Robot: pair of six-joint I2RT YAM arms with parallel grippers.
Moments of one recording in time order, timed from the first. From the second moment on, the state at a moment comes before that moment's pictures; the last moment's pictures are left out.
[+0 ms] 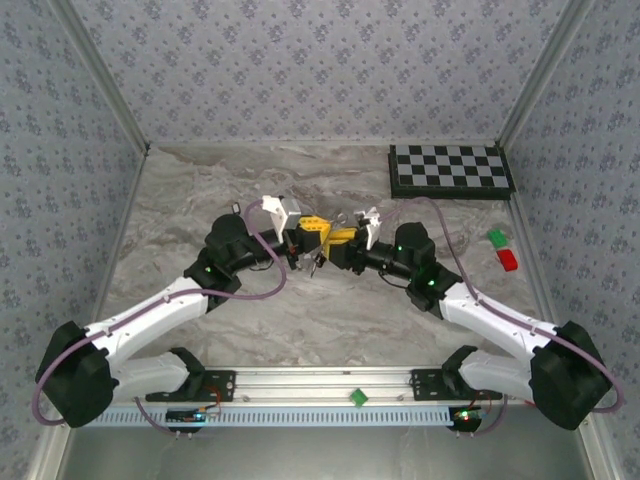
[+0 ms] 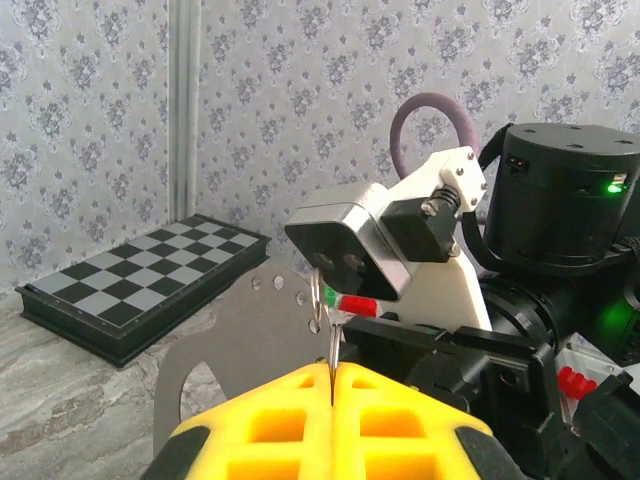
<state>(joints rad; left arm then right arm) -0.74 1.13 0.73 0.48 0.48 -0.21 0.68 1.12 0.61 0.40 -0.44 0.37</state>
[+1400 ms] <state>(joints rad) -0.75 1.16 0.74 0.41 0.46 -0.30 0.49 1.14 0.63 0.62 -0.76 0.59</state>
